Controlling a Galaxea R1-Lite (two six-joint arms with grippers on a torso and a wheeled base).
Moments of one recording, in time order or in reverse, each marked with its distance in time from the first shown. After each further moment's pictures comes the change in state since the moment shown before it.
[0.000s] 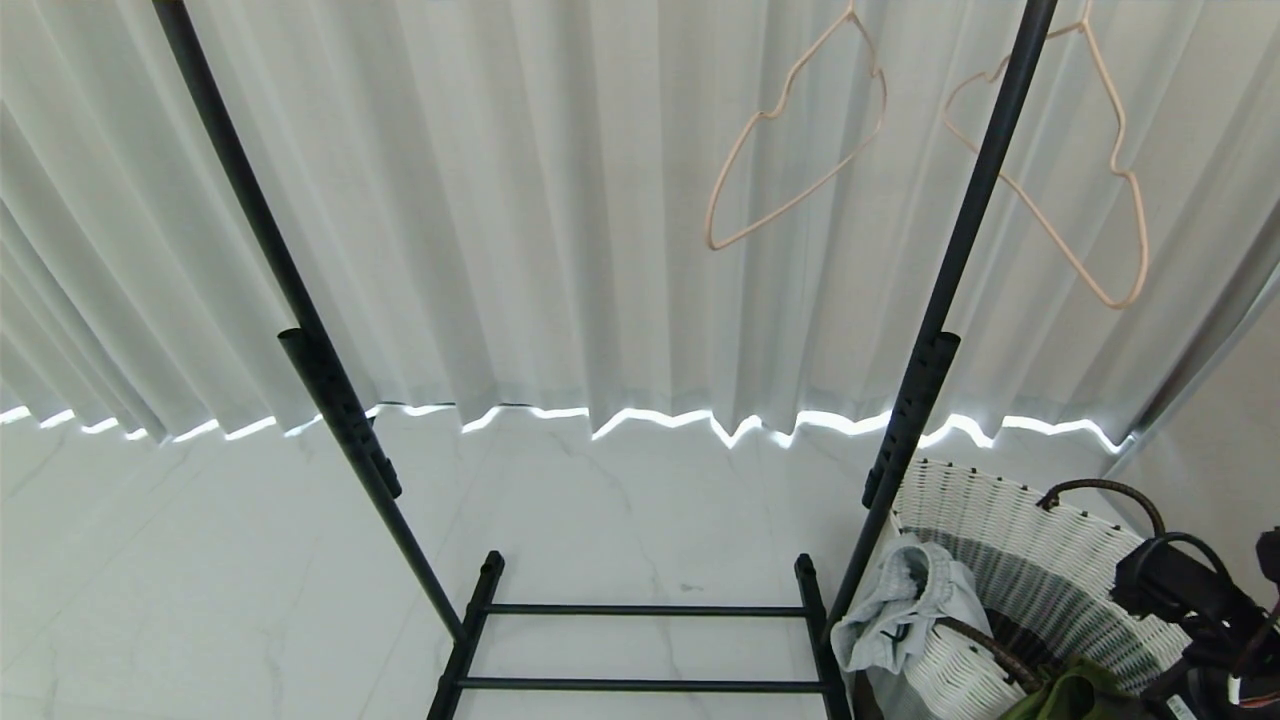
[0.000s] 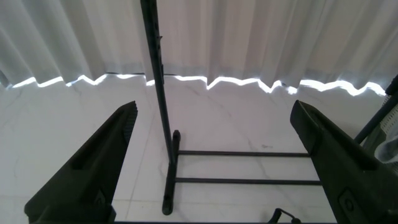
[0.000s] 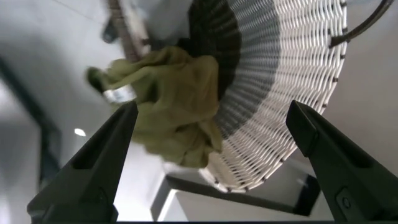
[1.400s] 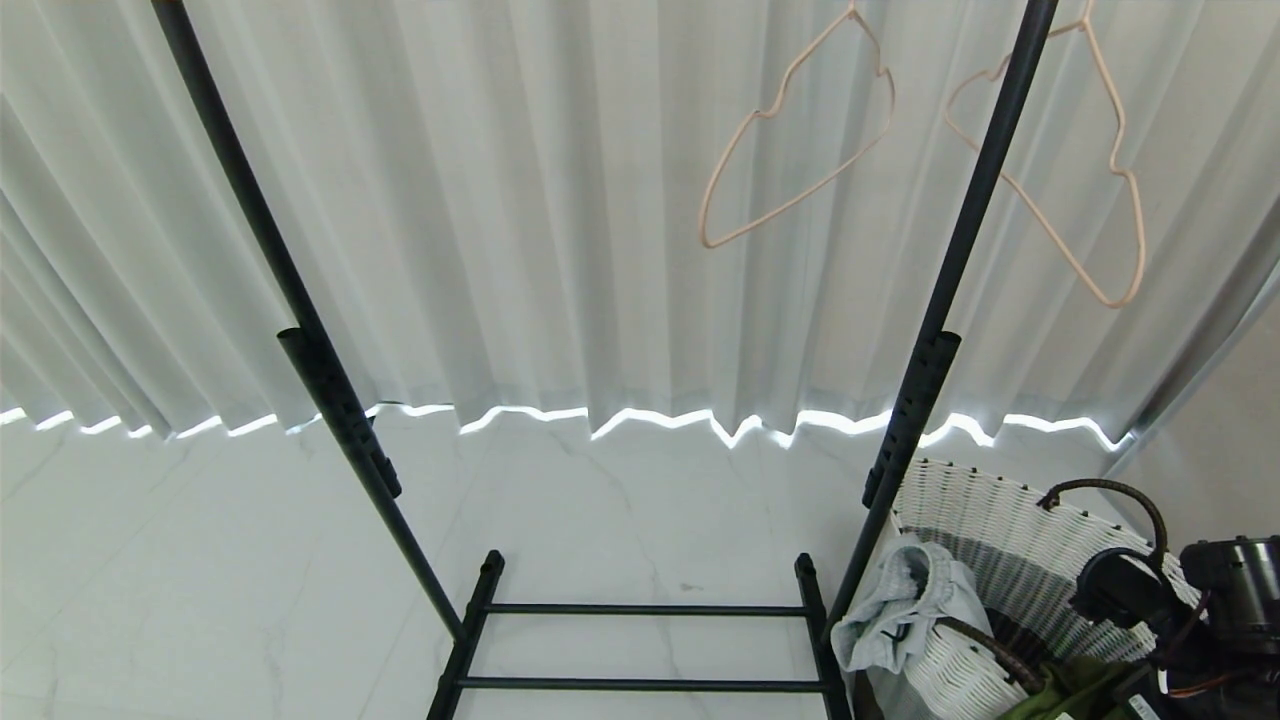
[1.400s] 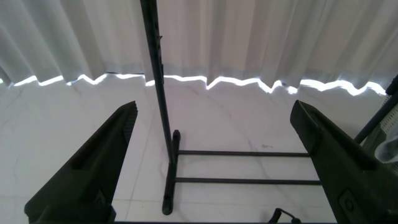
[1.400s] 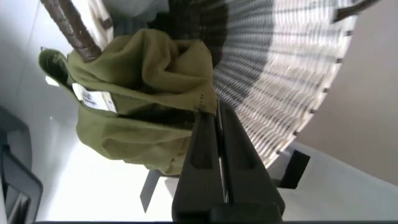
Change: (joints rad) left arm 0.000 0.000 0.000 0.000 0.000 0.000; right arm -0.006 0.243 0.052 -0.238 -0.131 -0.004
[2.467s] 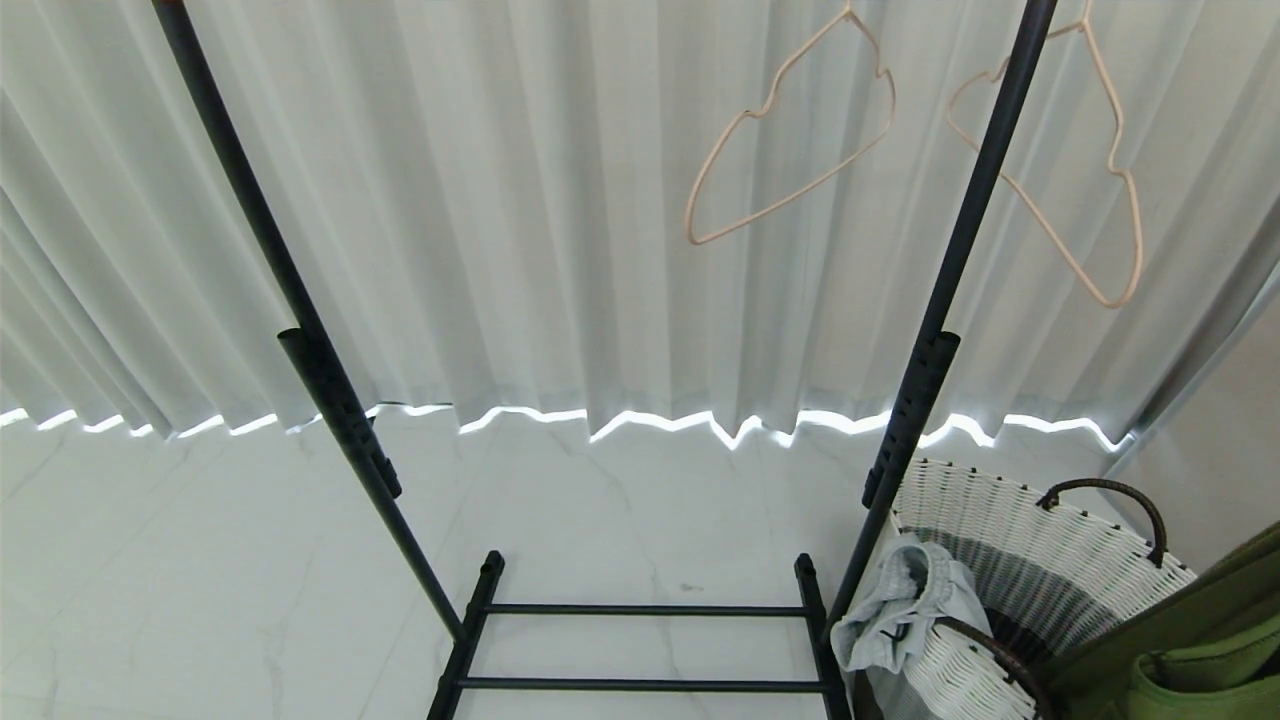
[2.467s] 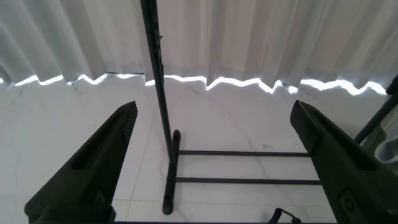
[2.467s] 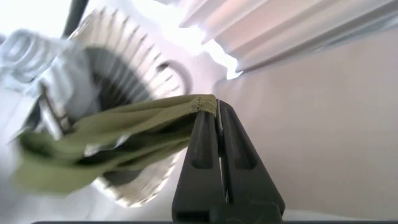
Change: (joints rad) left arm 0.000 0.000 0.000 0.001 0.000 0.002; right arm 0.072 -0.831 -0.836 1.090 -0.003 -0.115
